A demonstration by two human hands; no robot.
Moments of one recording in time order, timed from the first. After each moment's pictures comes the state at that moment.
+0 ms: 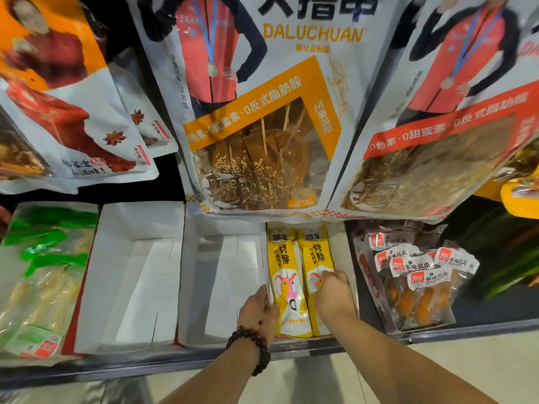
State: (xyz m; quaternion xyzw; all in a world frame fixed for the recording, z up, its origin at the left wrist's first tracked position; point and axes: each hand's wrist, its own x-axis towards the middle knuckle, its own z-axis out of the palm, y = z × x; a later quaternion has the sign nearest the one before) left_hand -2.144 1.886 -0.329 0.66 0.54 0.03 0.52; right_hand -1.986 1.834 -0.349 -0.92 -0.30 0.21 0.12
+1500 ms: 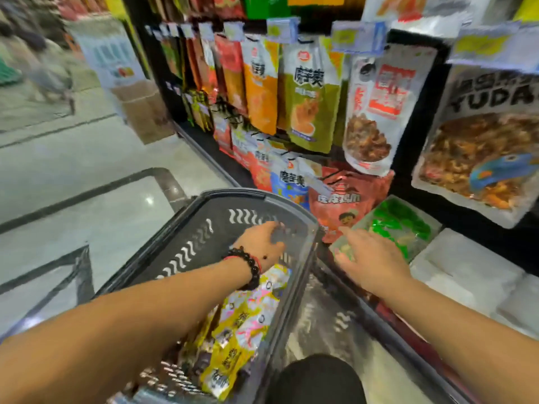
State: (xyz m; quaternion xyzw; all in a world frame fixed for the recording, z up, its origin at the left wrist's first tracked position) left_hand -2.662 1.874 -0.115 0.57 0.79 0.18 0.15; right_hand -2.436 1.930 -0.114 -0.48 -0.87 0.04 0.09
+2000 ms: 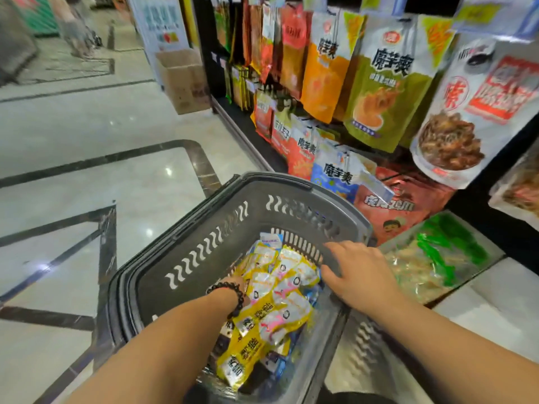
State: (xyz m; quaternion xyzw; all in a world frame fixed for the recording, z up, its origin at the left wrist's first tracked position) left_hand -2.785 1.806 -0.280 0.40 0.86 -0.14 0.29; right_hand -2.539 1.900 -0.142 -0.38 -0.92 0.00 0.04
